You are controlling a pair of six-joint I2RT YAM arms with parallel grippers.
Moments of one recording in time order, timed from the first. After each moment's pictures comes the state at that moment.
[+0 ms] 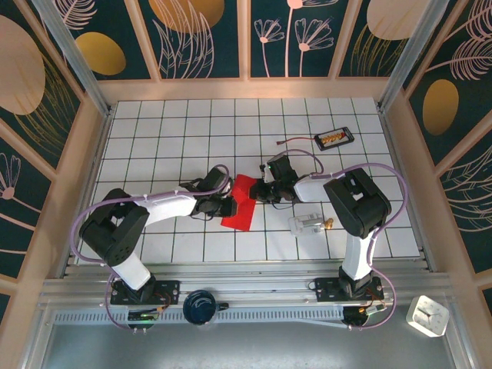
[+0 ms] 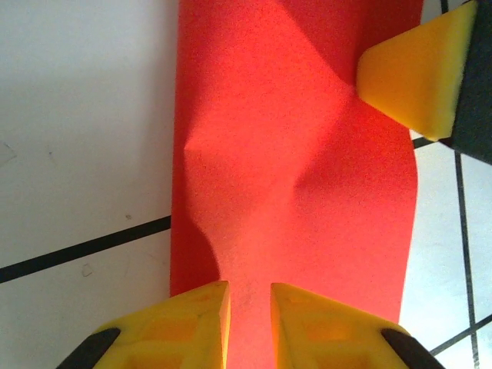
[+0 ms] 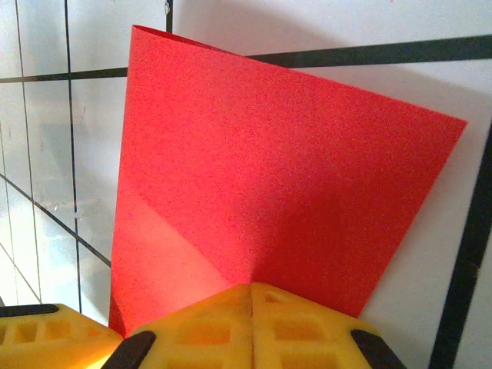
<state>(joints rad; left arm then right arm) -0.69 1.67 0.85 -0.27 0.16 -0.58 0.59 1.89 0.91 0.08 -0.45 0.68</state>
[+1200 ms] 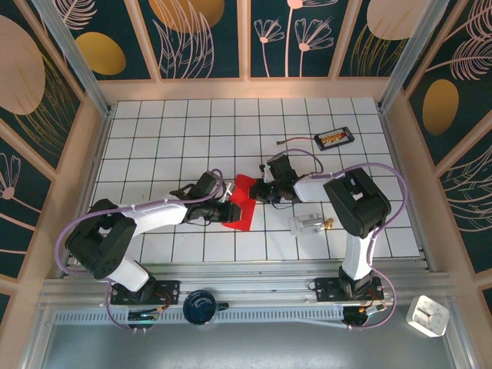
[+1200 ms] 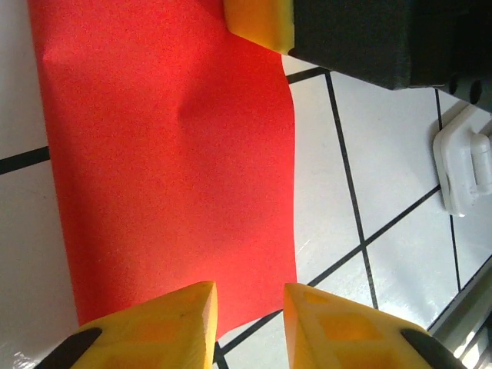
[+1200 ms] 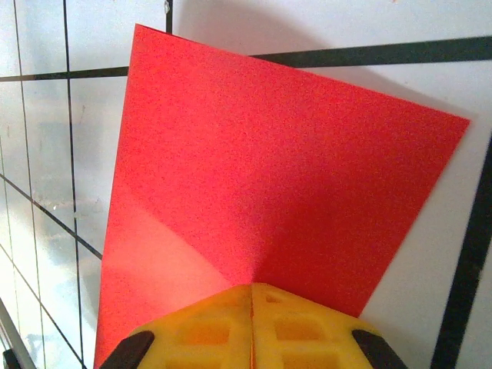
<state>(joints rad) -0.69 1.55 0.74 -0.17 0.37 -0.60 0.59 1.89 0.91 0.07 -0.45 0.68</state>
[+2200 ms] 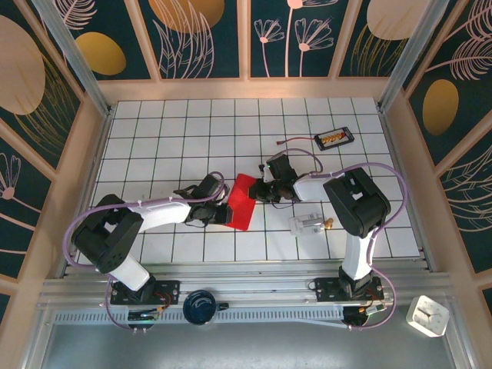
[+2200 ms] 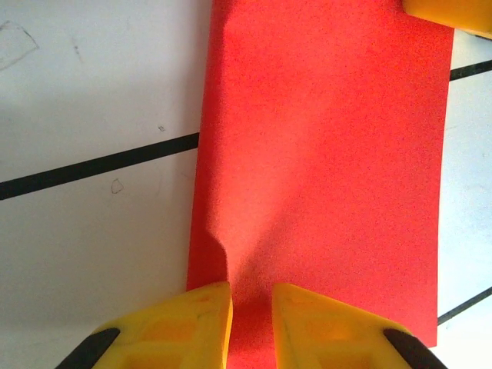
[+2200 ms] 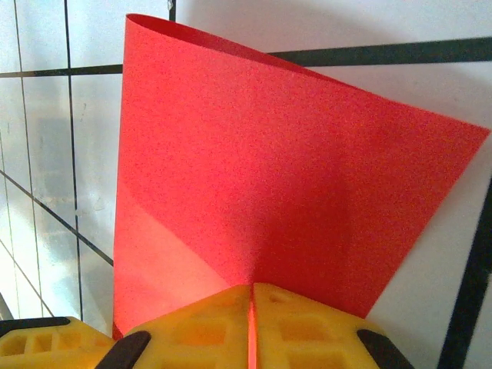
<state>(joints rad) -0.69 1.60 0.75 -0.25 0.18 -0.57 0.59 1.89 0.93 0.06 -0.46 0.67</state>
